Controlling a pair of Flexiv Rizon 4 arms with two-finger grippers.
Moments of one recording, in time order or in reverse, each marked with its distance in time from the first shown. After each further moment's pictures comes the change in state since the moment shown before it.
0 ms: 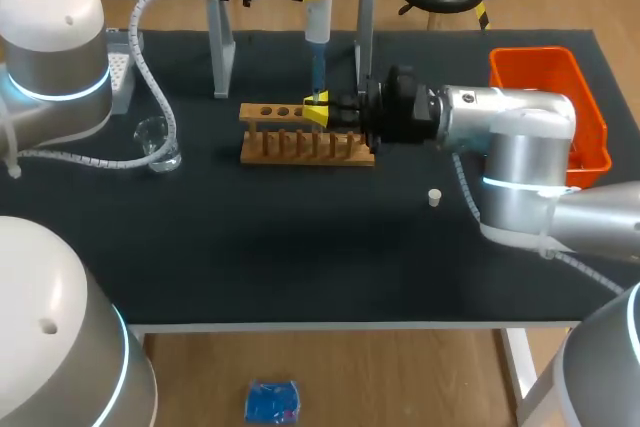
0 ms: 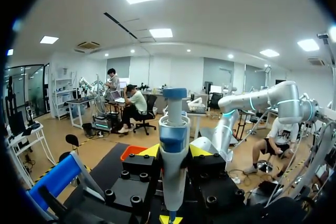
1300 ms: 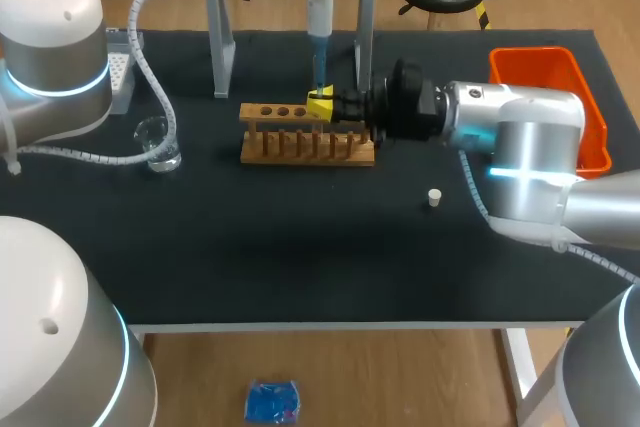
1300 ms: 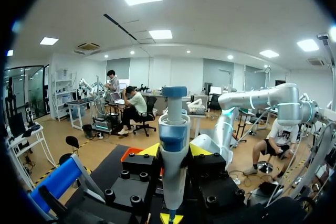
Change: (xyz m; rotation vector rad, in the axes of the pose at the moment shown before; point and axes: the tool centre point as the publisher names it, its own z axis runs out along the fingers) left arm 0.000 -0.007 -0.001 0.004 -0.001 0.003; right arm -0.002 0.015 -0.004 0.000 -0.027 0.033
